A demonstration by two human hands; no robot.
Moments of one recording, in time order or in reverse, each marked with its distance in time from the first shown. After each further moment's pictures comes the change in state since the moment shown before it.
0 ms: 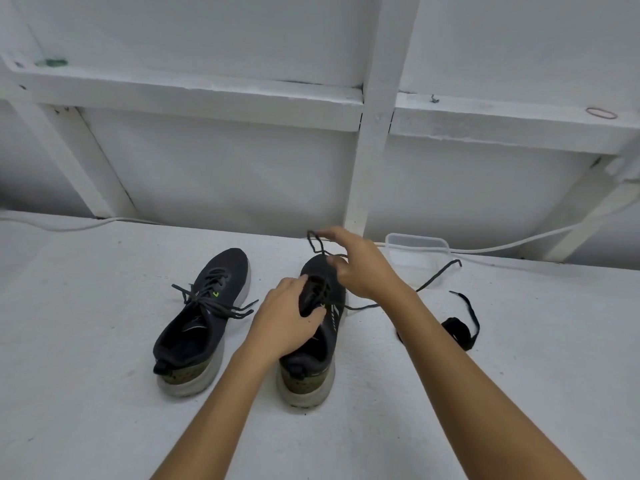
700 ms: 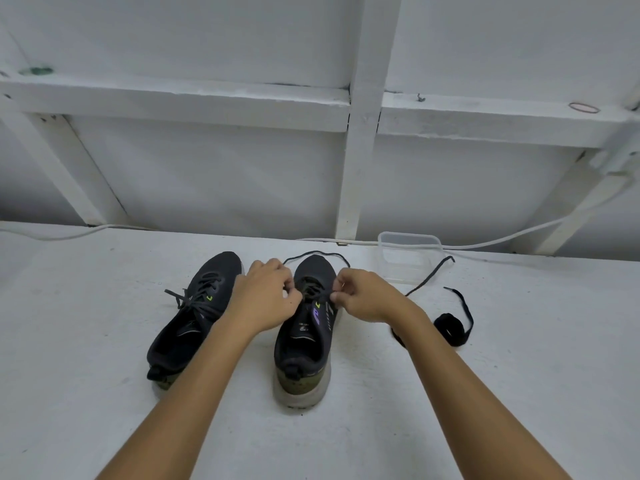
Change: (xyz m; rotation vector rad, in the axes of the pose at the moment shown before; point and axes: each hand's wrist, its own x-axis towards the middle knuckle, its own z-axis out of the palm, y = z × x) left_hand 0.026 -0.001 -0.032 0.408 0.014 0.110; right_hand -0.028 0.032 0.007 -0.058 -0.234 0.277
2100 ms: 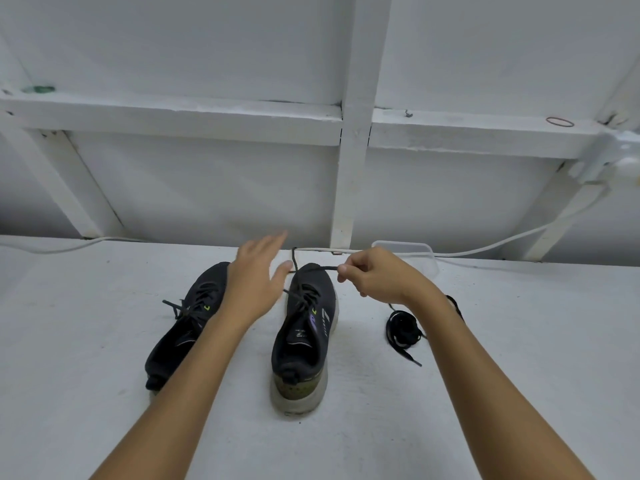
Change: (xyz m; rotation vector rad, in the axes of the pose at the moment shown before) left_hand 0.021 -0.012 -0.006 -0.296 0.312 0.069; right_hand -0.023 -0.024 -0.056 0.048 0.089 -0.077
